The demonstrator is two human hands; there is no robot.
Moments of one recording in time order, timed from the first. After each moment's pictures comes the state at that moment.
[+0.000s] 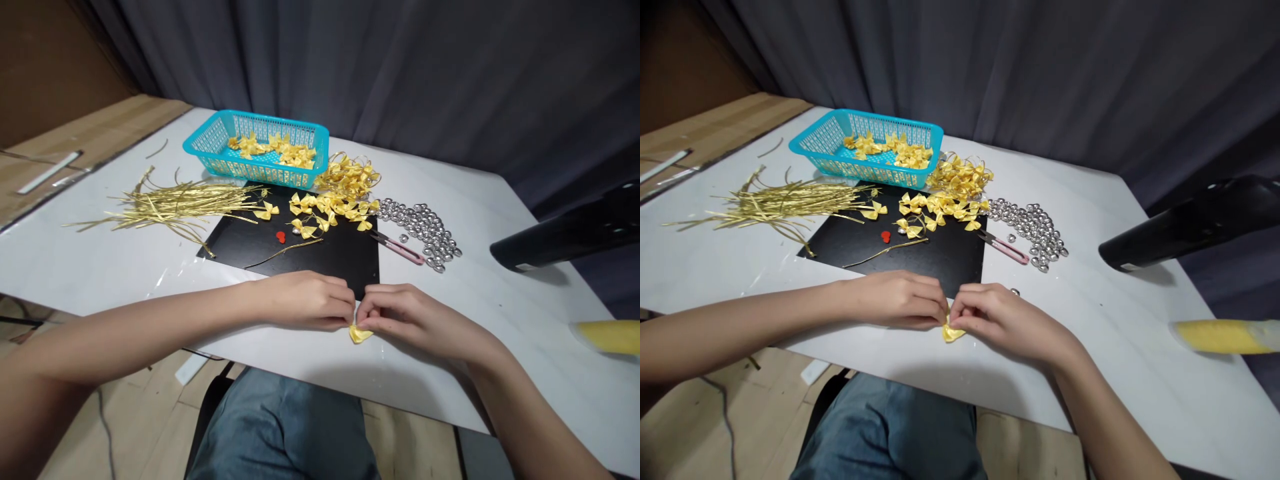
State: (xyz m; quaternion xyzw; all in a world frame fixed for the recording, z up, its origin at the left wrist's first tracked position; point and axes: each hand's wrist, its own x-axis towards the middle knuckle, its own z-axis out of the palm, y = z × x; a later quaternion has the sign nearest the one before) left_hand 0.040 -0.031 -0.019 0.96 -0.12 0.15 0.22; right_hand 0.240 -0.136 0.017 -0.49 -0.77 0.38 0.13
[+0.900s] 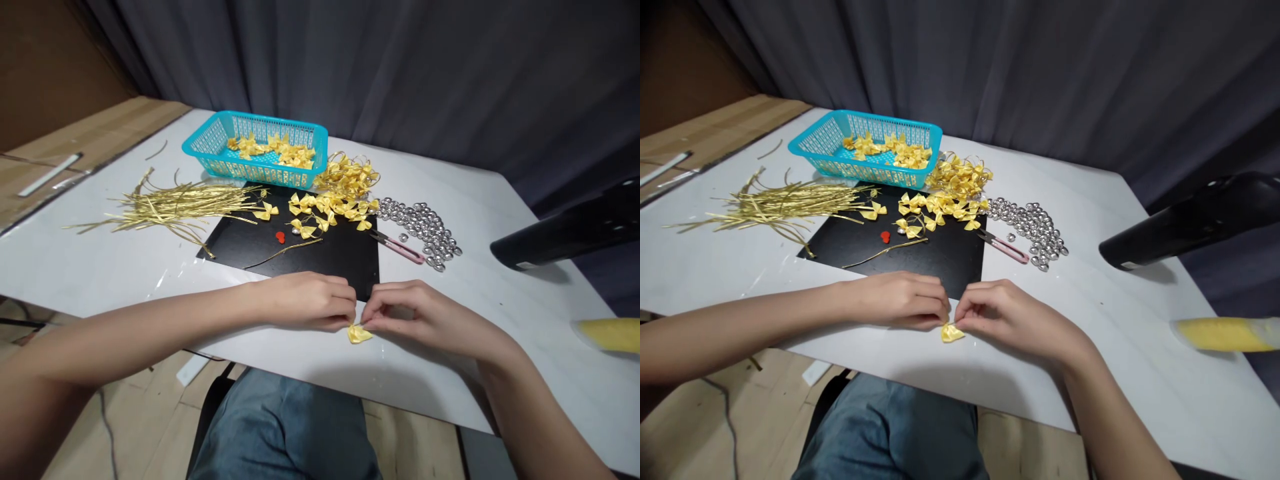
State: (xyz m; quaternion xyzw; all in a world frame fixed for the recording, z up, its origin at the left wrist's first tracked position) left_hand 0.043 -0.032 -0.021 0.96 -0.11 0.15 0.20; right_hand 0.245 -0.137 0.025 -0.52 -0.73 0.42 0.13
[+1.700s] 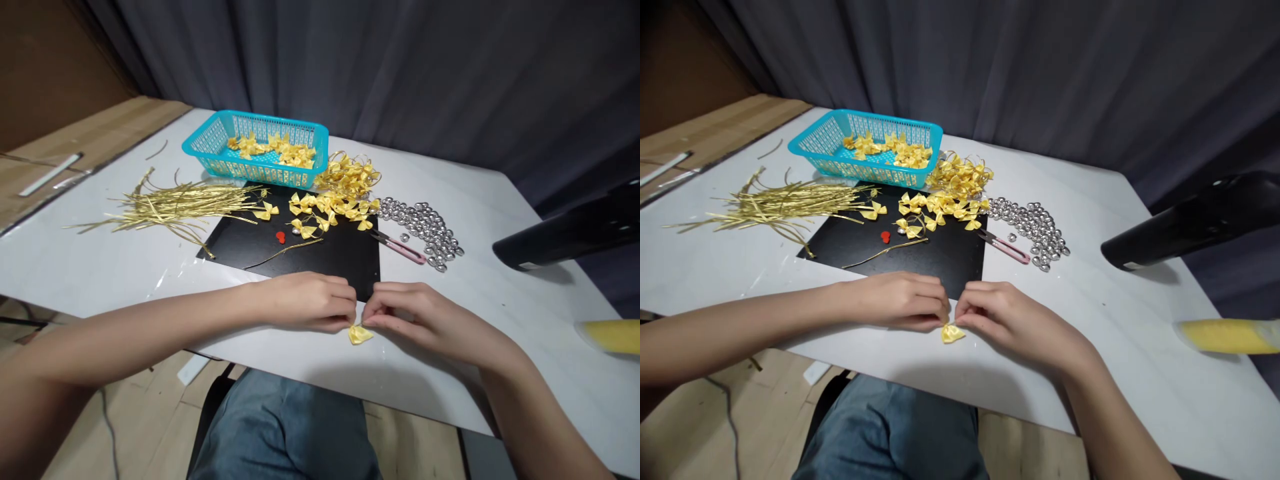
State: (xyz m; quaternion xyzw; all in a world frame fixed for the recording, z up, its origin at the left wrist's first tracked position) left_hand 0.042 -0.033 -0.020 0.96 -0.11 0.15 0.20; right_hand 0.243 -0.139 0.025 -0.50 -0.77 0.36 0.14
